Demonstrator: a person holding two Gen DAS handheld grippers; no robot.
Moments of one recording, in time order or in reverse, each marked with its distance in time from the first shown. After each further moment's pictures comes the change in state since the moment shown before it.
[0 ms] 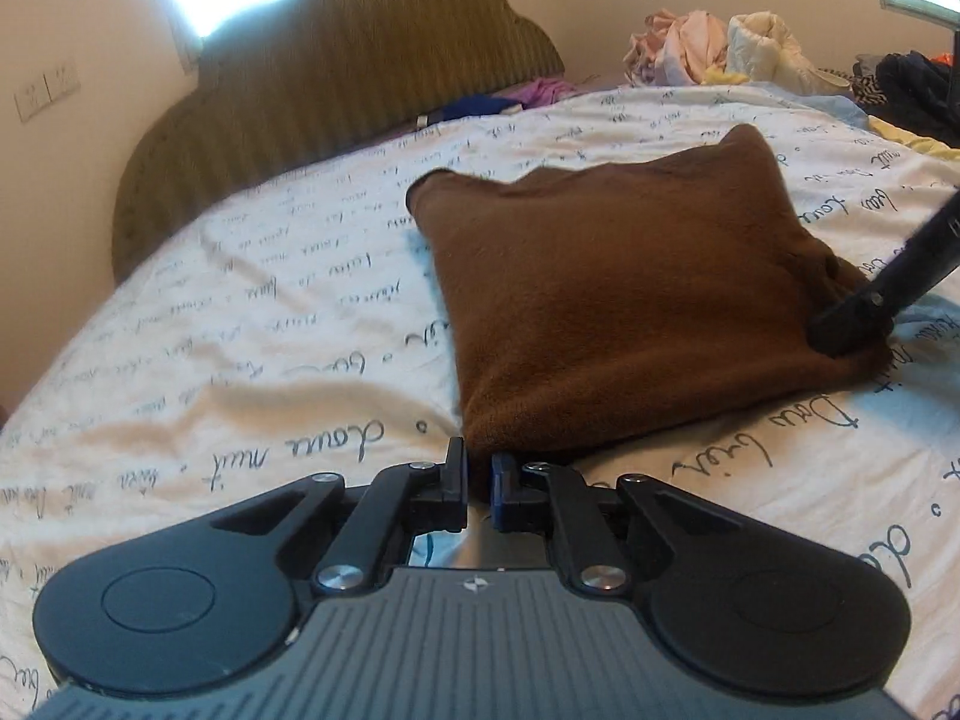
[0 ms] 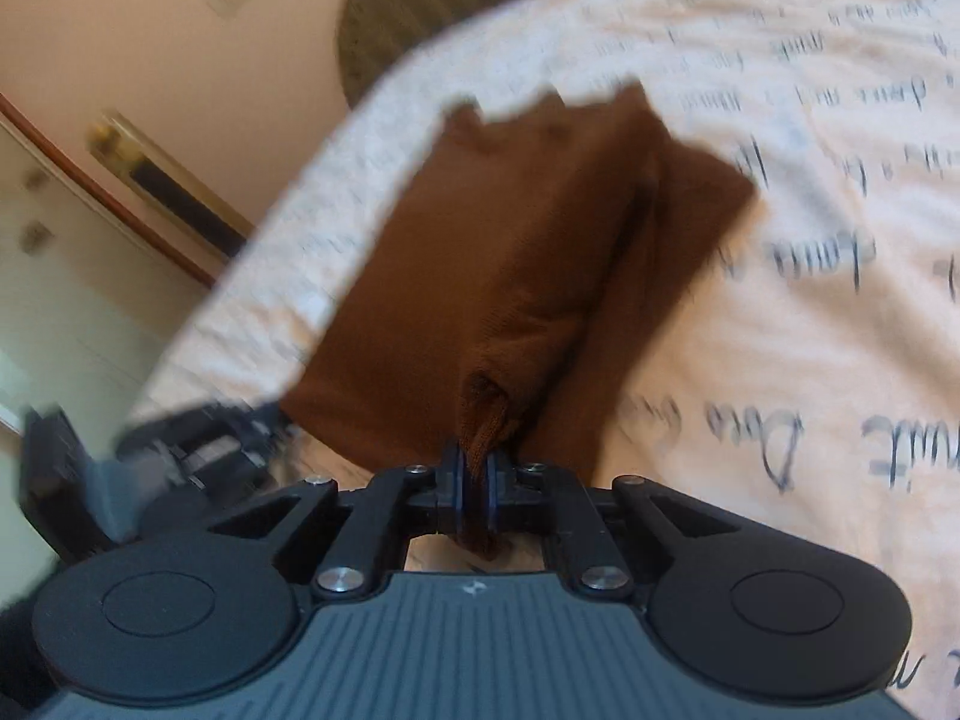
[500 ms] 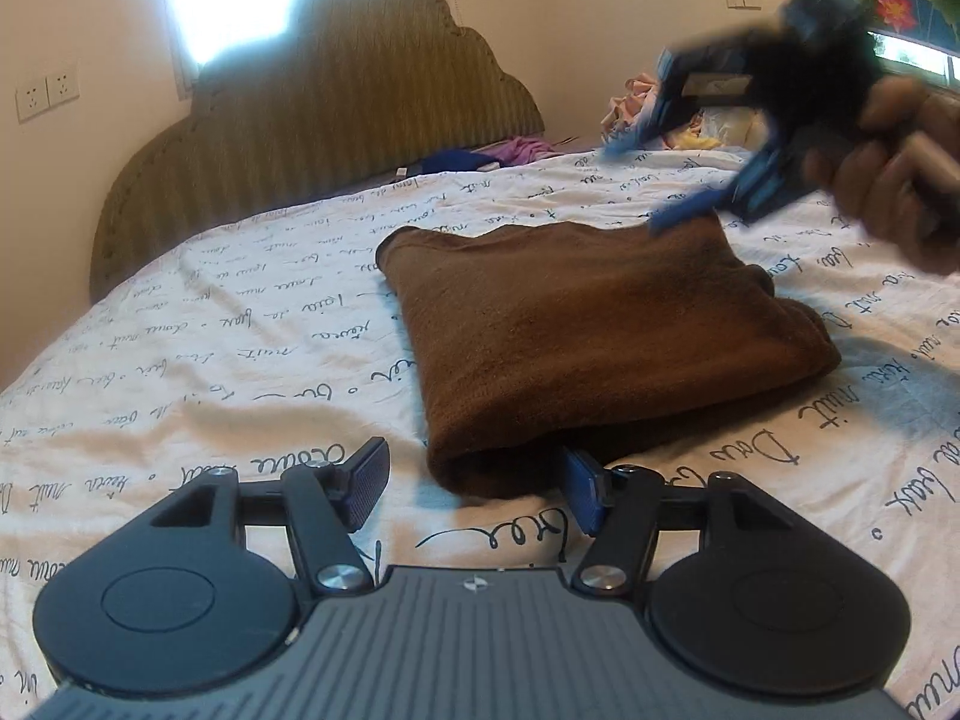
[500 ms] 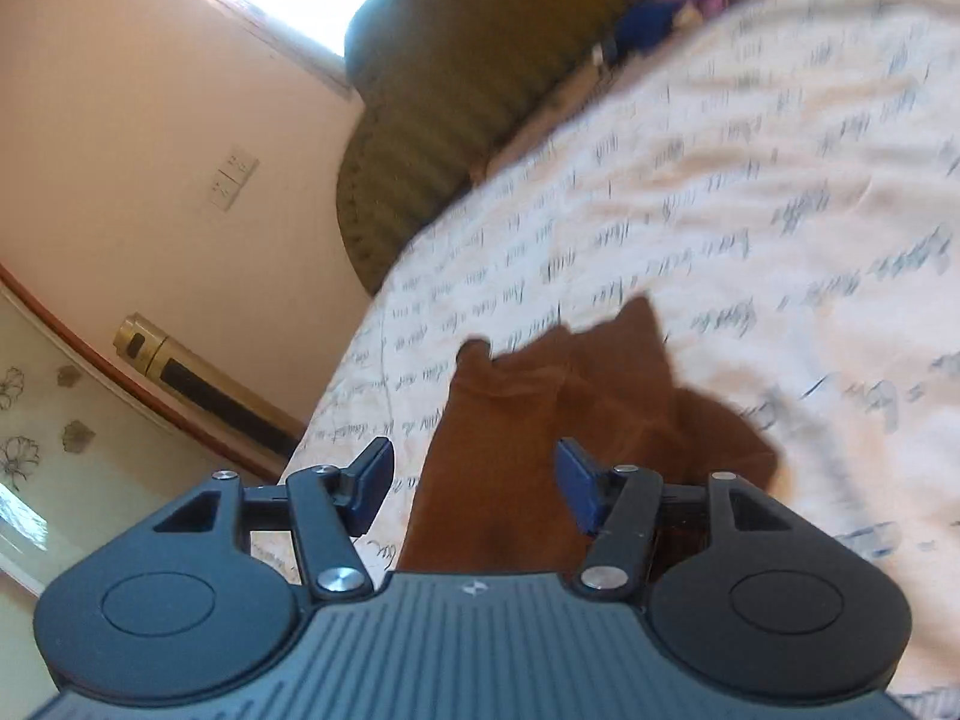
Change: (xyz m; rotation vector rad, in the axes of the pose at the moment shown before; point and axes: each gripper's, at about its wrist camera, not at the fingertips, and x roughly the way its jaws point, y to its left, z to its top) left arm -0.015 0.001 -0.009 -0.065 -0.105 -0.084; right arm 0.009 -0.017 0.101 0.221 -0.203 0.052
